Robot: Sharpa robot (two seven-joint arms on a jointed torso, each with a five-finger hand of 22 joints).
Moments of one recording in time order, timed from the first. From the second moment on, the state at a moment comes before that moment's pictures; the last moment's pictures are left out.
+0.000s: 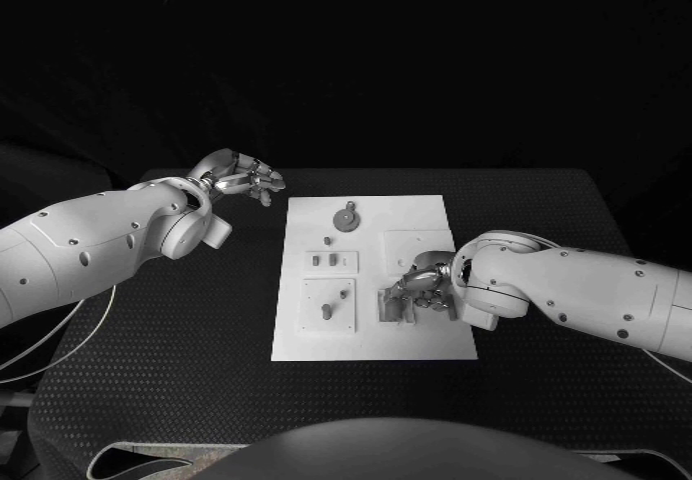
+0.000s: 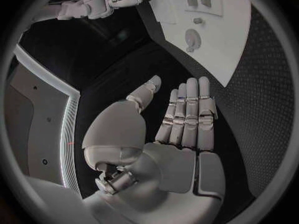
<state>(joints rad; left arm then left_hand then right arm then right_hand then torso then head) 1.21 -0.80 -0.07 1.15 -0.55 -0.20 0.22 1.04 -0.05 0.45 -0.29 0.08 0.85 0.19 0.28 0.48 1.02 0.13 0.35 0.19 0.97 0.06 0.67 0.58 0.04 1.02 -0.04 0.19 1.07 1.17 -0.70 -0.17 1.49 -0.94 0.06 -0.53 0.60 -0.12 0.63 -0.21 0.15 1.00 0.09 0.27 0.63 1.15 -0.02 0.97 1.00 1.26 -0.12 1.23 1.02 0.18 1.14 -0.08 1.17 1.31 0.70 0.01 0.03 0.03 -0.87</state>
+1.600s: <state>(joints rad) 1.21 -0.80 -0.07 1.15 -0.55 -0.20 0.22 1.04 -0.05 0.45 -0.29 0.08 0.85 0.19 0.28 0.48 1.02 0.13 0.35 0.19 0.97 0.06 0.67 0.59 0.05 1.02 -0.04 0.19 1.07 1.21 -0.90 -0.16 1.56 -1.04 0.04 -0.46 0.62 -0.10 0.63 -0.22 0.15 1.01 0.09 0.28 0.64 1.17 -0.02 0.98 0.98 1.28 -0.13 1.23 1.02 0.18 1.15 -0.08 1.17 1.31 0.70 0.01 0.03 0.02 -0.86</state>
